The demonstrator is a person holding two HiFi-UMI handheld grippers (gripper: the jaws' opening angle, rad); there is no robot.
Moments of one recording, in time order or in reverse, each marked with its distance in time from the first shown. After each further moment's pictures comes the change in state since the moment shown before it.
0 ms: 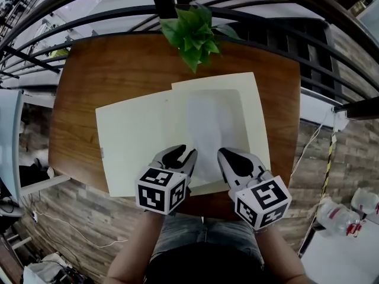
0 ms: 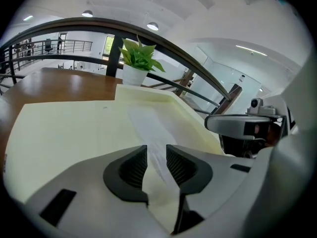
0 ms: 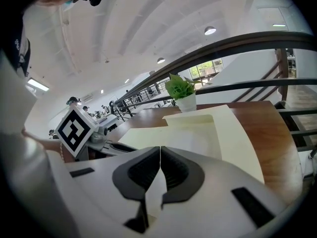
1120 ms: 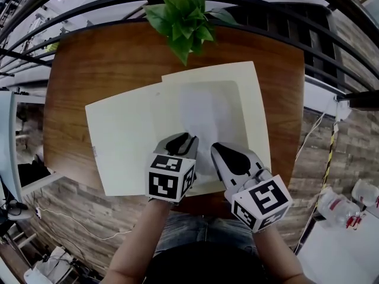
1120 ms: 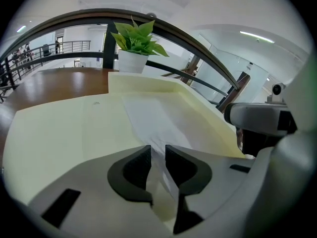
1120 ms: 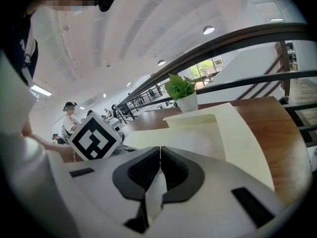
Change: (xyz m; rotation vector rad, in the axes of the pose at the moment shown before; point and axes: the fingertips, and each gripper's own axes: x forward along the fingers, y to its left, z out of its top) left arm 0.049 0.011 -0.001 0.043 0.091 0.082; right arm 0.013 -0.005 0.003 0.019 -0.030 0.047
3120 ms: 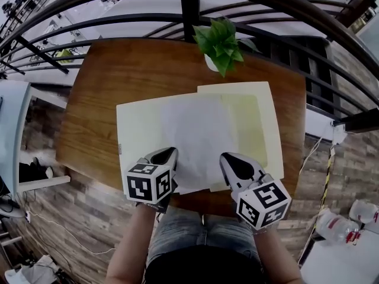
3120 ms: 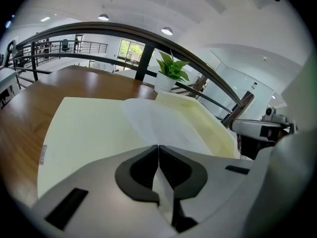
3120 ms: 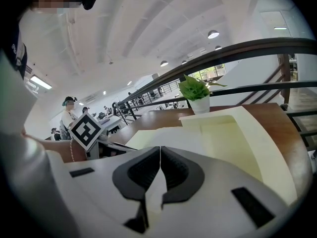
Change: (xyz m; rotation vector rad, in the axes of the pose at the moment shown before) left arm -0.100 0.092 -0.035 -0.151 -0.119 0.027; right arm 0.008 0.063 -0.008 -0.034 -0.006 -0.040
